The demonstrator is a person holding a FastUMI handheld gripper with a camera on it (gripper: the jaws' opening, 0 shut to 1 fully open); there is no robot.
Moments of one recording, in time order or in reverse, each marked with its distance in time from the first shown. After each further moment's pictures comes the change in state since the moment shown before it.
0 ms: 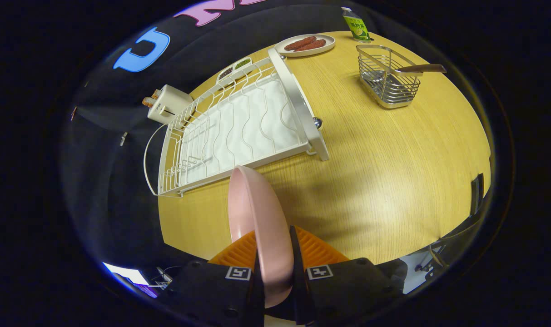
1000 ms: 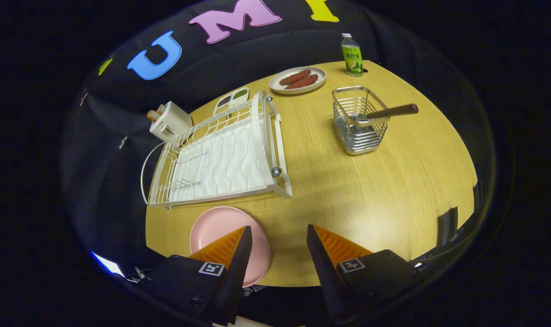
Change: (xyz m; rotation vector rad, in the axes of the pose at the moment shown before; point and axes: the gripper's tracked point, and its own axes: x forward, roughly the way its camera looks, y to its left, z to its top) arm -0.056 -0.054 0.058 -0.137 -0.233 -0.044
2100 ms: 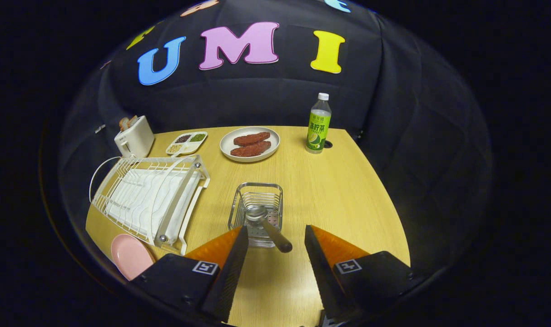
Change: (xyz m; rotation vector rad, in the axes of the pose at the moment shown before) arm 0.012 -0.154 0.147 -0.286 -0.294 -0.206
